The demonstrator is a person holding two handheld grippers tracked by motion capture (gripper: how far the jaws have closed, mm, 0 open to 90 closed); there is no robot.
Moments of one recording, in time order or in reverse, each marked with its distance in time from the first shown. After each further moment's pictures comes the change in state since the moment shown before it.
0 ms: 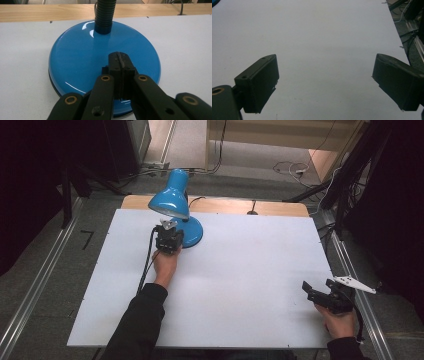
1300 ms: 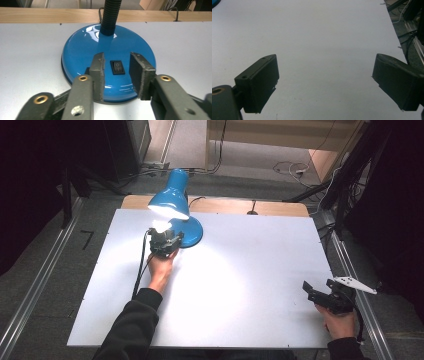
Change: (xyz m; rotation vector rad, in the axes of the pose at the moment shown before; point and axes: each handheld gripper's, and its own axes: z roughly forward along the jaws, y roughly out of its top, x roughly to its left) left arm 0.006 -0.004 -0.028 -0.041 -0.003 -0.024; right arm 0.001 0.000 -0.002 -0.002 -0.008 0.003
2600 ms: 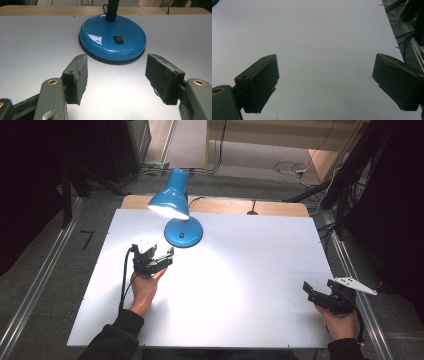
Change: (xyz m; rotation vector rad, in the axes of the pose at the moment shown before) left arm 0.009 -0.027 -0.072 -0.010 -0.004 0.018; right arm 0.002 0.000 -0.004 -0.005 -0.011 -0.006
